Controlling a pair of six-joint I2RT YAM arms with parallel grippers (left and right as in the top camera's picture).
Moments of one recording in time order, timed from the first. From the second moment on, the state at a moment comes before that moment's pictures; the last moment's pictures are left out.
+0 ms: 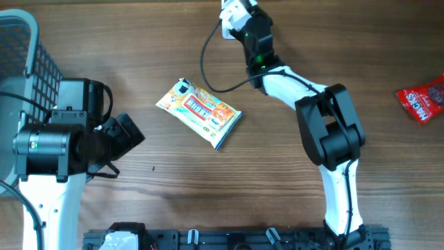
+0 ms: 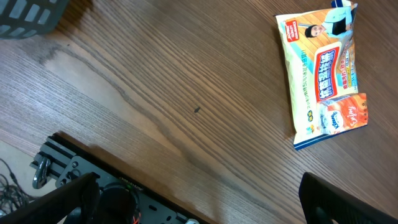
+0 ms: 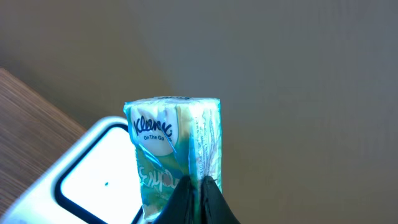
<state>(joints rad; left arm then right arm) -0.05 1.16 1.44 -1.59 -0.09 -0.70 0.40 2.31 1.56 0.64 0.31 -0.67</state>
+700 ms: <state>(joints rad) -0.05 1.16 1.44 -1.59 -0.09 -0.70 0.31 2.34 1.56 0.66 0.79 -0.61</state>
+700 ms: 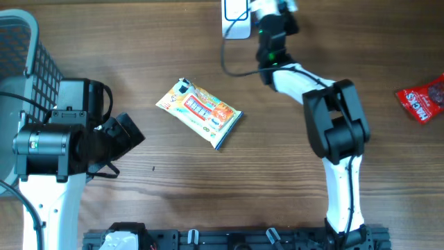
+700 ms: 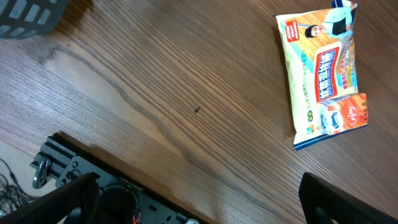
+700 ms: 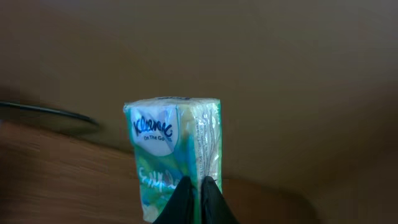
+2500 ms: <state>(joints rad) -0.05 1.16 1.43 -1.59 -0.09 -0.70 0.12 2.02 1.56 -0.73 -0.44 0.10</state>
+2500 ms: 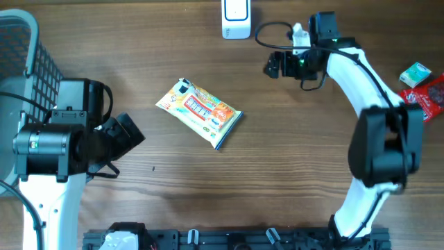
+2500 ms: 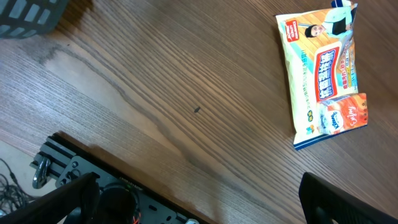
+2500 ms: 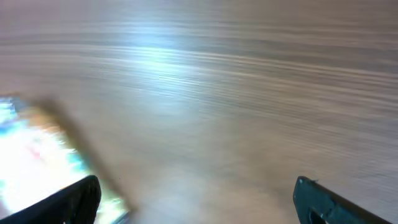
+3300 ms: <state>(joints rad) -0.05 1.16 1.43 -1.59 -0.09 -0.70 0.59 1.93 1.33 -0.60 -0.33 0.87</state>
